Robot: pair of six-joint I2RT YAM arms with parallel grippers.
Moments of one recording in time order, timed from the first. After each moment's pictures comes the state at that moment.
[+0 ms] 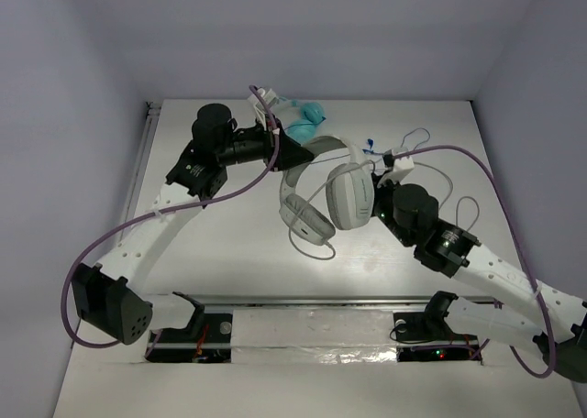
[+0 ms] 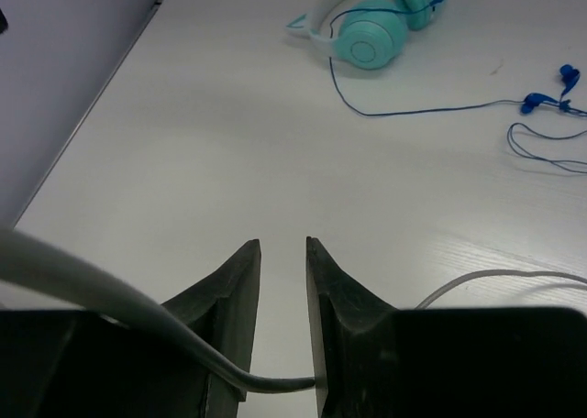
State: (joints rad) left arm -0.48 1.29 1.25 -0.08 0.78 -0.45; right arm 0.86 0.90 0.83 -0.14 0.41 0.40
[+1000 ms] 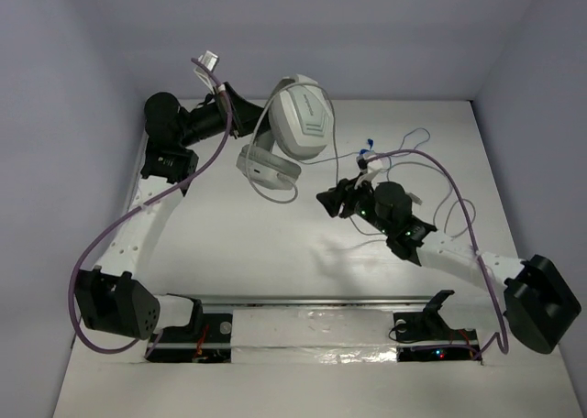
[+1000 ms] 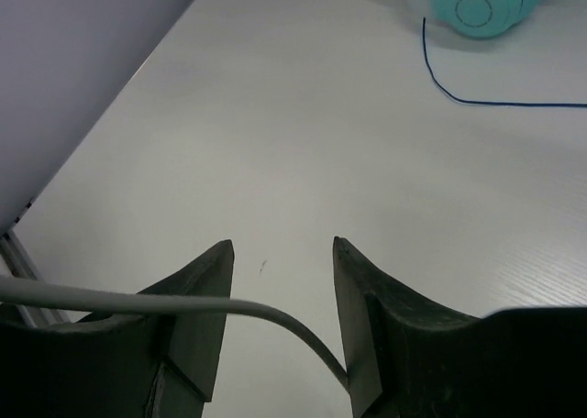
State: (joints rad) left arm -0.22 1.30 1.26 0.30 0.97 -1.07; right arm 0.71 1.17 0.60 0.42 0.01 0.41
